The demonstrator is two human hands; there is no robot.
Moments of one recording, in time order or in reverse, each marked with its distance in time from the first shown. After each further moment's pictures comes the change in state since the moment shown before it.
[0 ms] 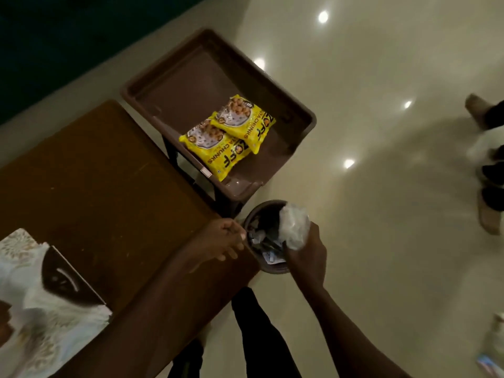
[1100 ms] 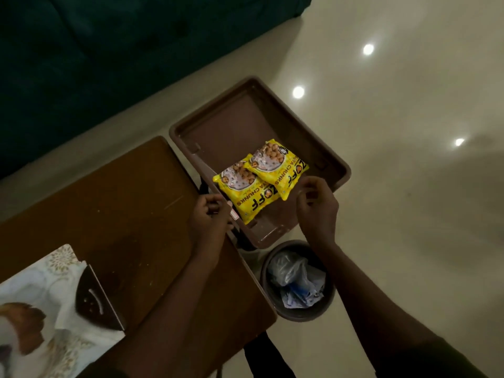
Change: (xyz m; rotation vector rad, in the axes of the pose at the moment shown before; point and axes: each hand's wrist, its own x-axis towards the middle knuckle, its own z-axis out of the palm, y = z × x) left_hand 0.039 0.046 -0.056 -0.576 0.887 0.292; right_hand 0.138 -0.145 0.031 0.244 0.005 -0.385
